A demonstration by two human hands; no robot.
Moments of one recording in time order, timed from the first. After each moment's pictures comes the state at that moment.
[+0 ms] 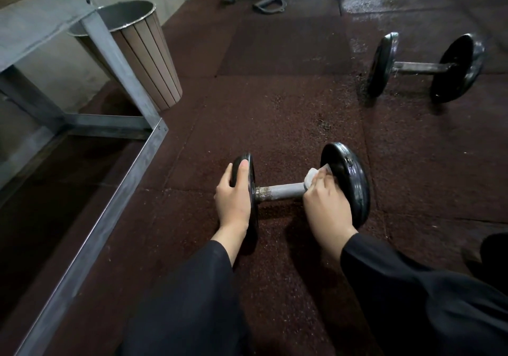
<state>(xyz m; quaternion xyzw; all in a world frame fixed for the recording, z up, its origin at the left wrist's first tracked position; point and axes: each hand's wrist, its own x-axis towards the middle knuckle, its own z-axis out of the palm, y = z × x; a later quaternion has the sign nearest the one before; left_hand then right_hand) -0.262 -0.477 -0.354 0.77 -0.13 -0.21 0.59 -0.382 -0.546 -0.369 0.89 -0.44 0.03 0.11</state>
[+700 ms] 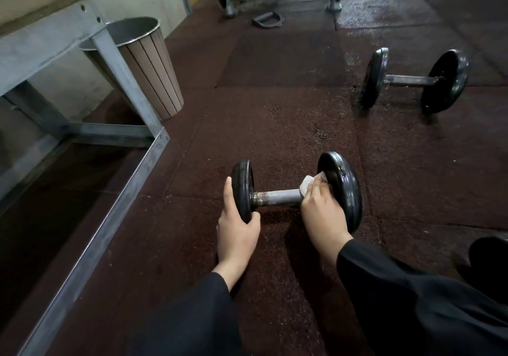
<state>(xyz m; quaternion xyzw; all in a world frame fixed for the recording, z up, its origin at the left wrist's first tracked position) -0.293 -0.436 -0.349 0.87 -0.27 -0.17 0.39 -0.386 -0.542 -0.367 0.90 -0.42 0.02 0.12</state>
